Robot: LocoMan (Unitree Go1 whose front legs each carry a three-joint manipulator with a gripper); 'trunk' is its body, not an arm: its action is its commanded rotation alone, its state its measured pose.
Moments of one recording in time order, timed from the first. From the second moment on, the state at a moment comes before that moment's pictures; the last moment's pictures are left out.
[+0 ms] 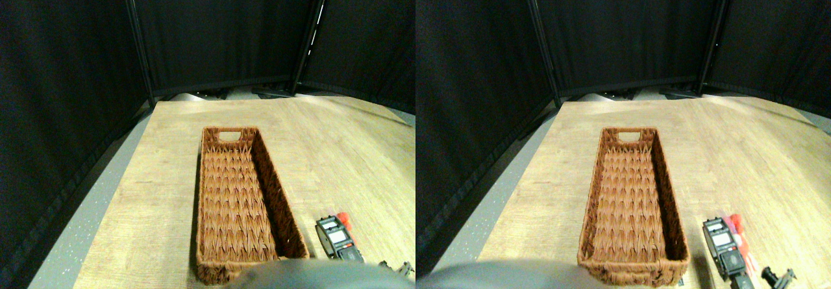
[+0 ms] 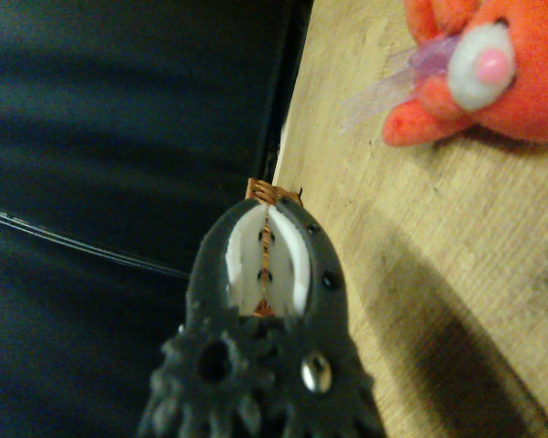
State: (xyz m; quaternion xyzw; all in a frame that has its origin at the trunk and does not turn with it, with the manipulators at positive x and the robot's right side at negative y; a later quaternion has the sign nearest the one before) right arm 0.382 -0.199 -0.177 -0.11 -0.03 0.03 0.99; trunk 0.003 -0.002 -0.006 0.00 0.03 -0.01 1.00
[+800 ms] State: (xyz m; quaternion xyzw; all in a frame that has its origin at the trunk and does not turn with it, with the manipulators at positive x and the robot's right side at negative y) right arm 0.394 -0.211 -0.169 0.08 -0.04 0.03 1.00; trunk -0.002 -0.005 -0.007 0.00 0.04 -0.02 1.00
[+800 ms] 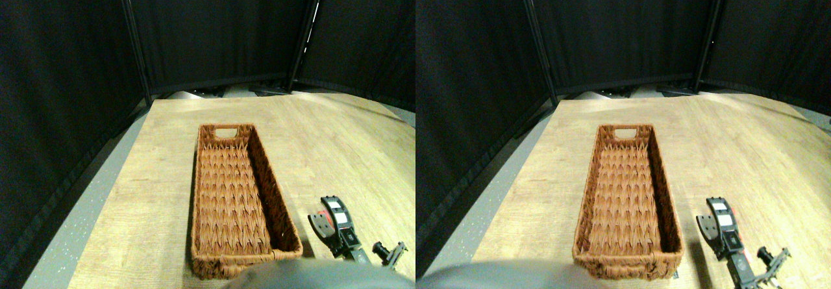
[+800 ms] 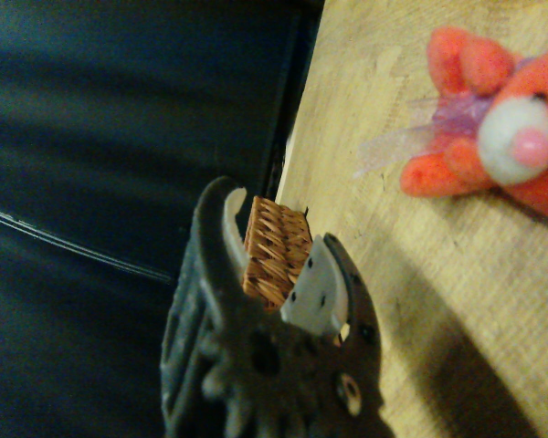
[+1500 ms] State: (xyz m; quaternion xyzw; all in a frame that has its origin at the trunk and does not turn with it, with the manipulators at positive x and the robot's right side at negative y) right arm 0.393 -0.236 -0.160 0.39 0.01 -0.04 0.92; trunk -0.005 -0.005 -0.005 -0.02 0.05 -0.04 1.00
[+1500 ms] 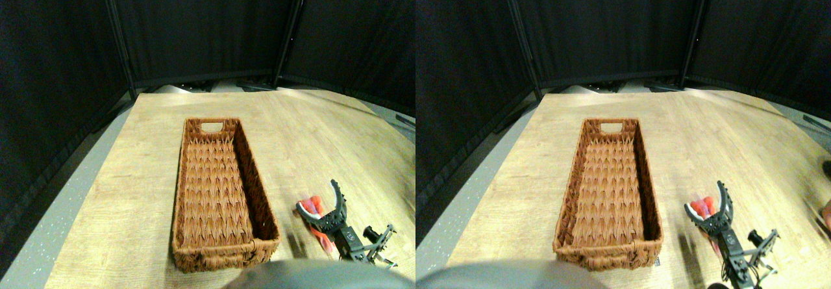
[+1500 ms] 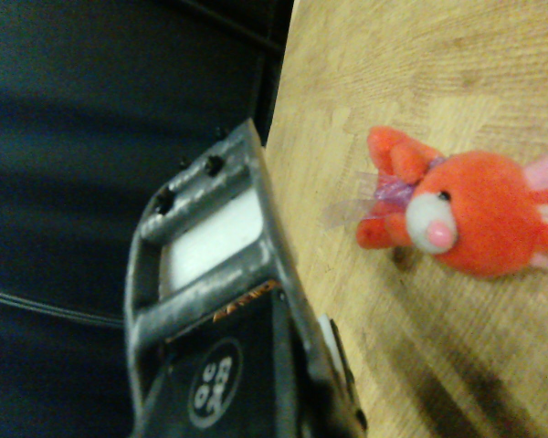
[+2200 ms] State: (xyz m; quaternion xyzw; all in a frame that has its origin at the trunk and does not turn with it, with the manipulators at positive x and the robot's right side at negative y) right arm 0.399 -0.218 -0.166 0.49 0.09 -0.07 0.86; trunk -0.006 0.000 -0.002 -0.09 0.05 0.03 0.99
